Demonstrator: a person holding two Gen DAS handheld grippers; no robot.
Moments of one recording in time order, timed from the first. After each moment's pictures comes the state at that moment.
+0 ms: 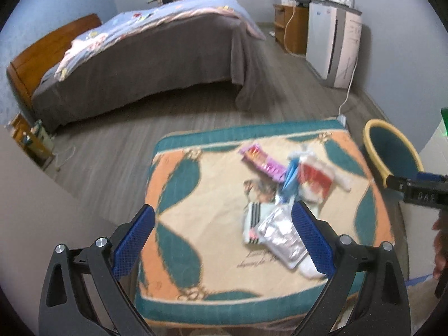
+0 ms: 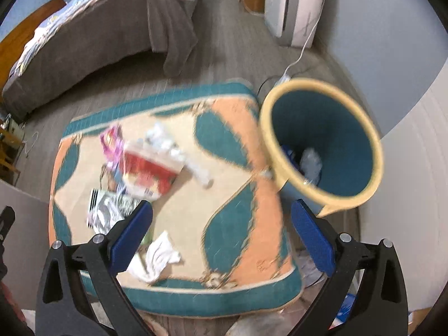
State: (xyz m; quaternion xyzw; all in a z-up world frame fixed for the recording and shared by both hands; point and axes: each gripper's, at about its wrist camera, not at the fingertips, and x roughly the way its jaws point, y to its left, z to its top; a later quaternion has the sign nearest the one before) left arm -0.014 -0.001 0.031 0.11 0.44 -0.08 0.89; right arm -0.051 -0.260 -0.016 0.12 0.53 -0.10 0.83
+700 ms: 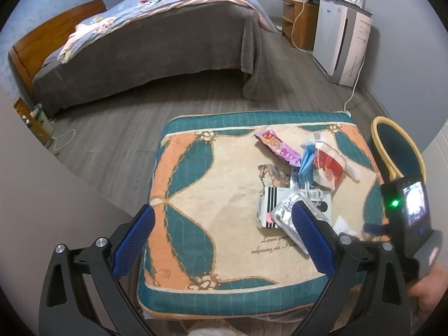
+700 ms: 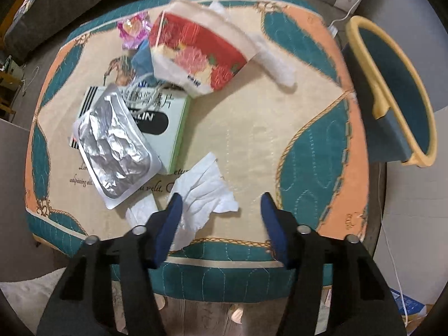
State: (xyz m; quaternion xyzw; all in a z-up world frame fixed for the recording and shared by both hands) left arm -0.014 0.032 0.021 0.09 0.45 -0.08 0.88; right arm -0.047 -0.170 -0.121 0.07 0.64 -0.05 0.76
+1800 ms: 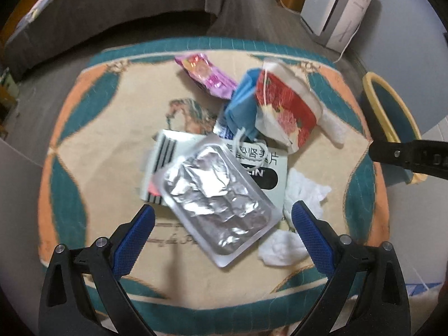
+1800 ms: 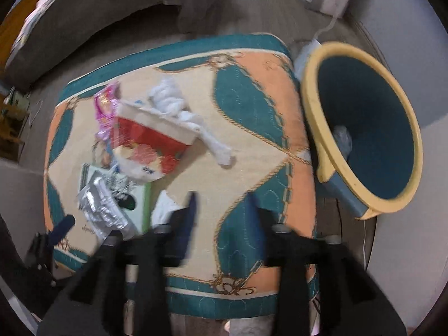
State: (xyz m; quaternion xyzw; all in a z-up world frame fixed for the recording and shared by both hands) left arm -0.001 -0.073 -0.111 0.04 0.56 -0.11 0.82; right arm -0.001 -0.266 -0.074 0.12 0.61 -0.05 0.78
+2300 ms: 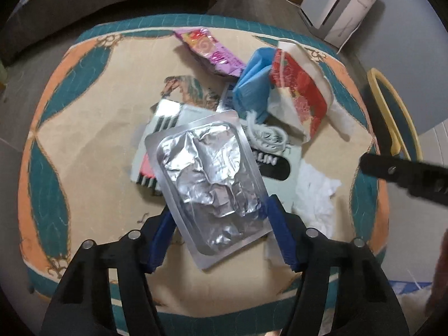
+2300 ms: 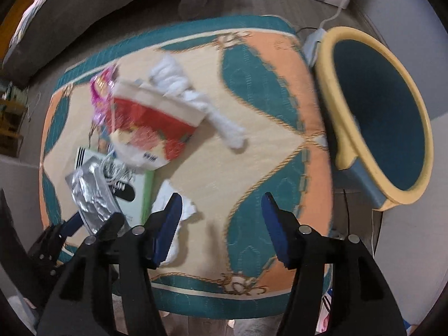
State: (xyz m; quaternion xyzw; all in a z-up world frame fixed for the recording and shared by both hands) left arm 0.006 -0.050 -0.132 0.01 0.59 -0.13 0.80; right arm 0.001 -0.247 -0.096 0.11 0.64 -0.04 0.76
